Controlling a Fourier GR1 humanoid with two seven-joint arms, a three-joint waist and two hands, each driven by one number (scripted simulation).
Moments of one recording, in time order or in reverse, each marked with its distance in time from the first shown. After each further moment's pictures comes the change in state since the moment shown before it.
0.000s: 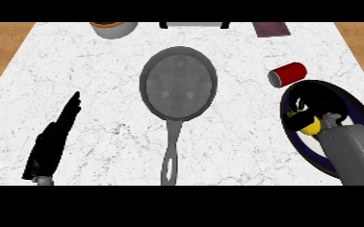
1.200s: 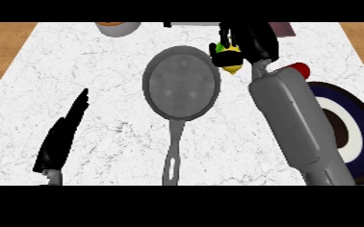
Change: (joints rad) left arm -0.044 -0.027 -0.009 0.044 -0.023 -0.009 -0.005; right arm -0.468 0.304 0.005 0.090 0.089 -0.392 -0.162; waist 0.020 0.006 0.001
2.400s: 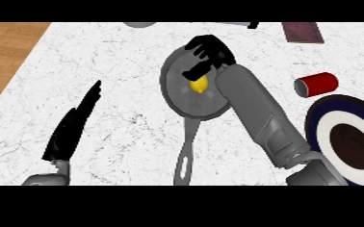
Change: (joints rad) left arm -0.070 -0.004 -0.037 0.008 -0.007 -0.051 -0.002; right arm -0.271 0.132 -0.047 0.804 -0.437 -0.154 -0.126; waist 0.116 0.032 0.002
